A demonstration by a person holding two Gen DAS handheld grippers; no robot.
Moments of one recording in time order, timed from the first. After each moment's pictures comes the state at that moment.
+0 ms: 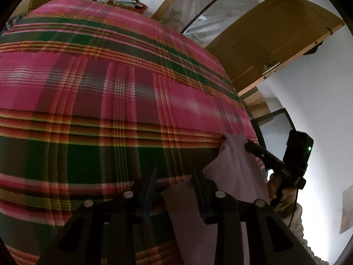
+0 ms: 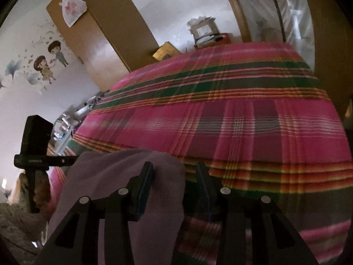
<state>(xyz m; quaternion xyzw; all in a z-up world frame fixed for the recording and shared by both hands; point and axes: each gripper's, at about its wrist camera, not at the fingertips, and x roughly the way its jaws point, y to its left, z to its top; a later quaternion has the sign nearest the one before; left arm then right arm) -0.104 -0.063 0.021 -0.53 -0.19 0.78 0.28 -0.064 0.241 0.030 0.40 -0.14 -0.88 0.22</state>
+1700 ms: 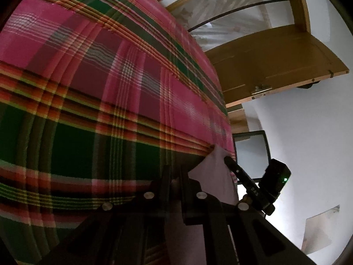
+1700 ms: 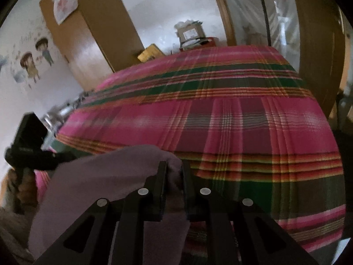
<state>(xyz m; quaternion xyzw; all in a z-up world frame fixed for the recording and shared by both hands) -0.112 -0.089 0.001 -0.53 -0.33 0.72 0.30 -0.047 0.226 0.030 0.40 -0.10 -0.90 0.14</state>
